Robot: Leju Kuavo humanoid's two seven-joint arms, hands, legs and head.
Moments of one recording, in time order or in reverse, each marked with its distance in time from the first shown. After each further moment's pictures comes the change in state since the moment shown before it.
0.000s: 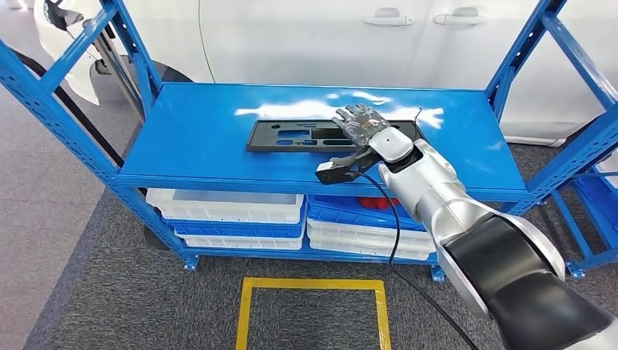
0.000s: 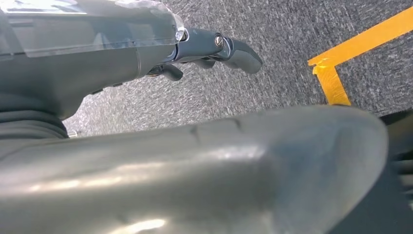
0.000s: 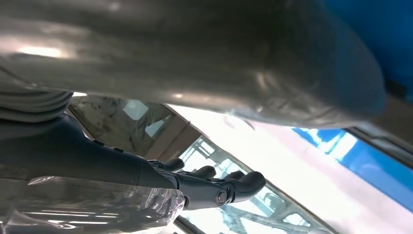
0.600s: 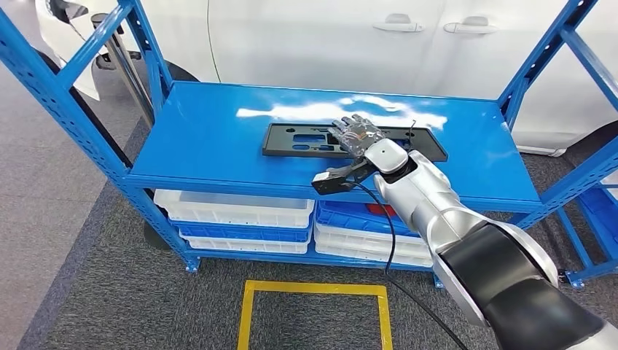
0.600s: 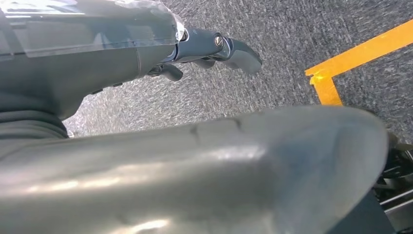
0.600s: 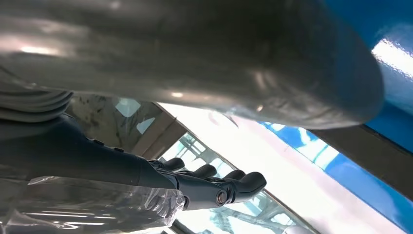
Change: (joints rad) left arm -0.001 0.000 0.000 0.000 0.001 0.001 -0.002; right arm 0.041 0.001 0.001 0.004 -0.013 -0.026 0.012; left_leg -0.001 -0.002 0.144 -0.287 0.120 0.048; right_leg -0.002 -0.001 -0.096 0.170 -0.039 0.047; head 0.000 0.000
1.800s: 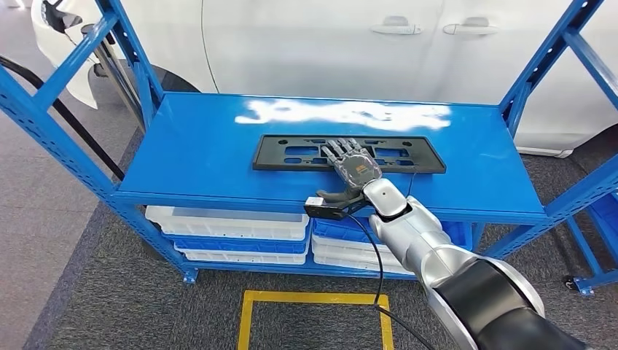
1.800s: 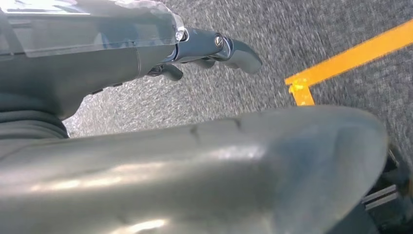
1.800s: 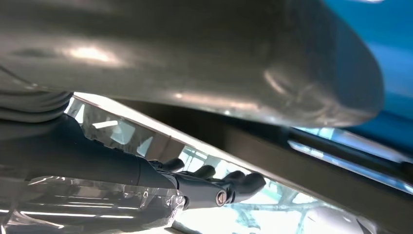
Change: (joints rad) left arm -0.004 -0.006 0.000 0.000 0.016 0.010 -0.004; right arm 0.193 0.018 -0.078 -0.018 -0.077 -0.318 0.050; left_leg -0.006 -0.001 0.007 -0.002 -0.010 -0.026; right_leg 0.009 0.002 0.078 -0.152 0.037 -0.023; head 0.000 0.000
